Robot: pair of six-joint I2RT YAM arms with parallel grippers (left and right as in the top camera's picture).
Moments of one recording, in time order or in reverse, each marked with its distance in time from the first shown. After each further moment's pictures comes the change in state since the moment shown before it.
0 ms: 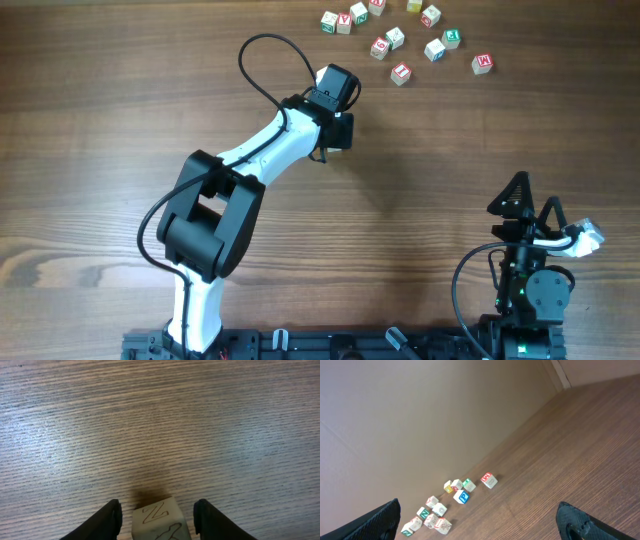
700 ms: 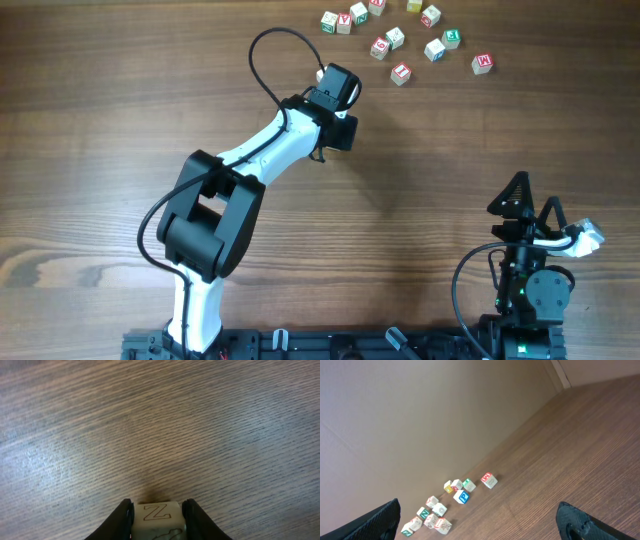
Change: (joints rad) left arm 0.000 0.000 -0.002 0.035 0.038 0.196; right arm 0.000 0.000 0.000 0.000 0.000 0.000
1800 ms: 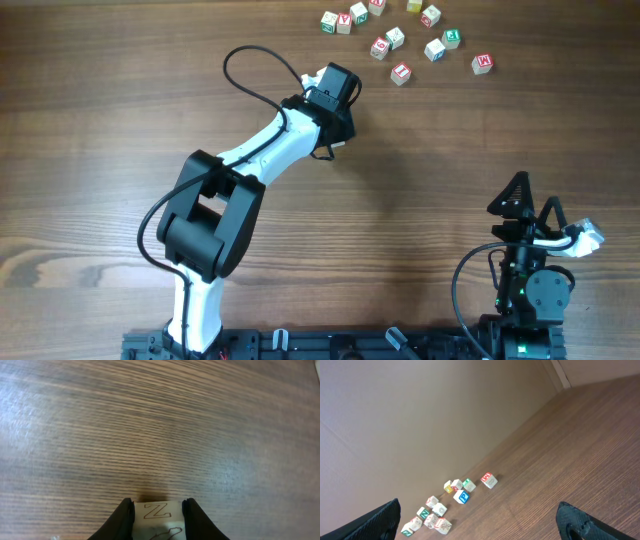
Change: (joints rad) left arm 0.000 0.000 -0.001 0.007 -0.056 -0.555; right arm 0.000 0.000 0.000 0.000 0.000 0.000
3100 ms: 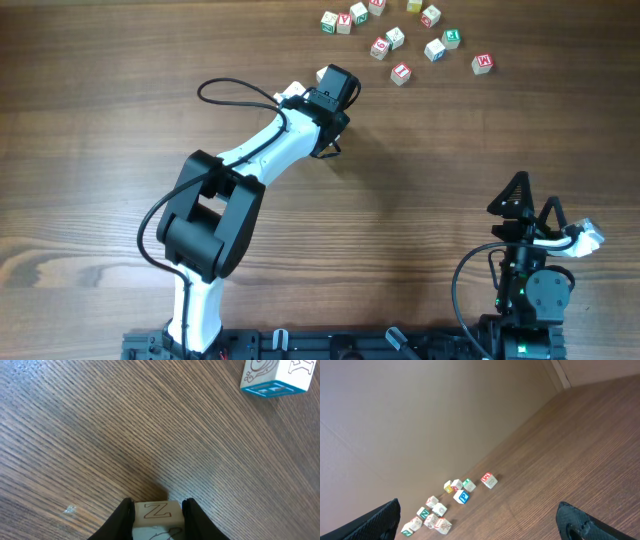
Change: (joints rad) left arm -0.002 0.000 -0.001 -0.042 -0.114 -0.518; right arm 0.000 0.000 0.000 0.000 0.000 0.000
